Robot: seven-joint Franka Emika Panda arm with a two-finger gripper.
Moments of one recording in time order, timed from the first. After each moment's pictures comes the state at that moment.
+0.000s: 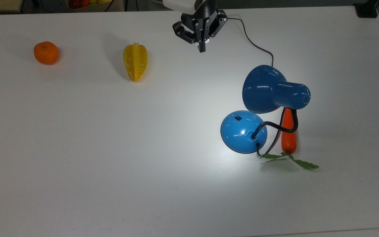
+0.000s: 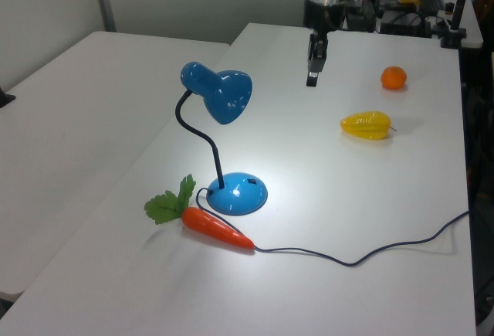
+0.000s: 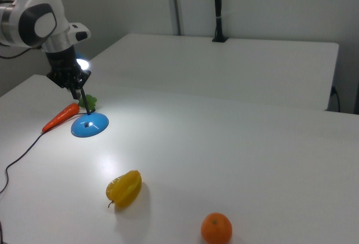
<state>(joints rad) 0.24 0.11 0.02 -1.70 0.06 1.93 -0.14</state>
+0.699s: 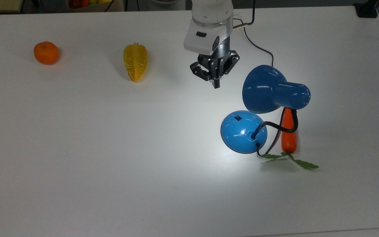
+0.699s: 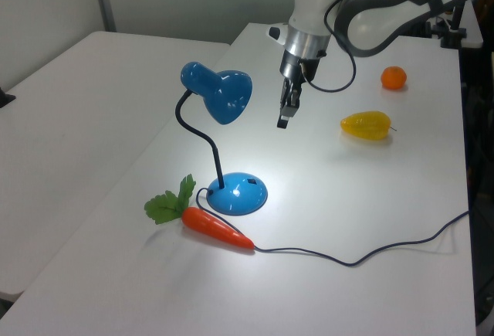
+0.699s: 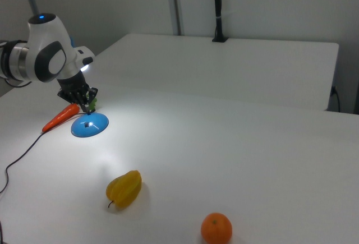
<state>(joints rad) 0.26 0.24 0.06 -1.80 0.06 2.30 -0.14</state>
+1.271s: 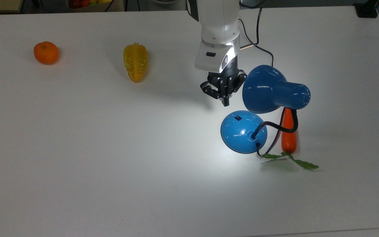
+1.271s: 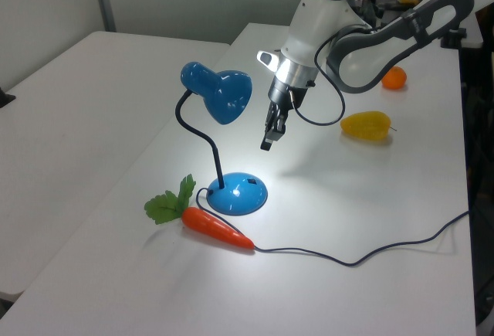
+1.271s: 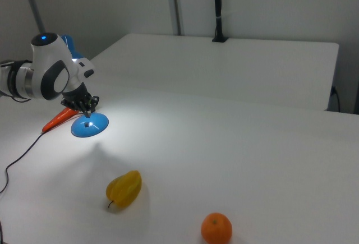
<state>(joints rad) 0.26 0.34 0.09 -1.83 0.06 2.52 -0.14</state>
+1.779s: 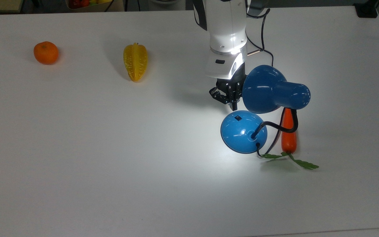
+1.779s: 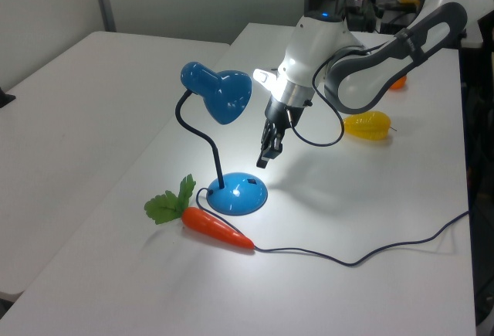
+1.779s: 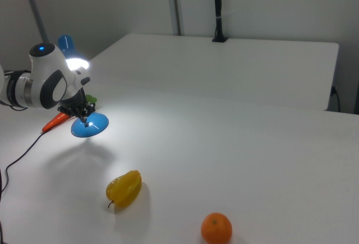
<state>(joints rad) 0.28 0.39 0.11 -1.84 0.06 2.59 -0.14</state>
